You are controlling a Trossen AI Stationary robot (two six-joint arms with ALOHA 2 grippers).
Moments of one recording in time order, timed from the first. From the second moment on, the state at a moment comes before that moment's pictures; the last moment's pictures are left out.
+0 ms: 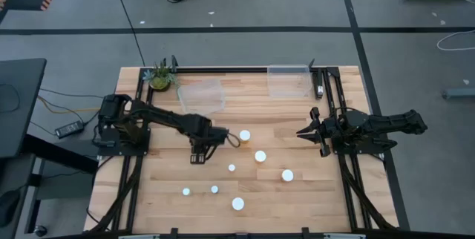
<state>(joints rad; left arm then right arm) -0.07 1.75 1.15 -0.95 -0.02 -0.04 0.11 0.01 0.01 0.01 -0.01 0.00</state>
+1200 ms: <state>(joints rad) 0.50 1.77 1.34 -1.03 -0.05 0.35 0.11 0.01 0.01 0.01 -0.01 0.00</state>
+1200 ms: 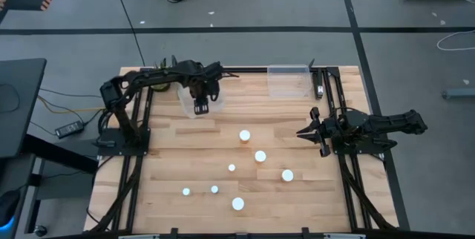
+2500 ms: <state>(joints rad) 0.66 1.77 1.14 -0.93 -0.16 0.35 0.11 0.01 0.01 0.01 -0.01 0.00</state>
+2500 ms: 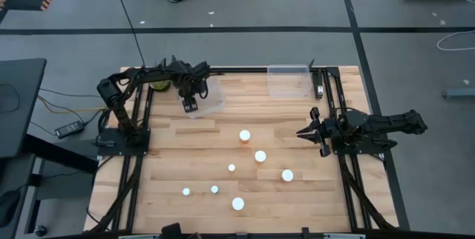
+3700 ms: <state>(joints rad) -0.02 1.76 1.36 -1.24 0.09 -0.18 0.11 0.01 0.01 0.01 -0.01 0.00</state>
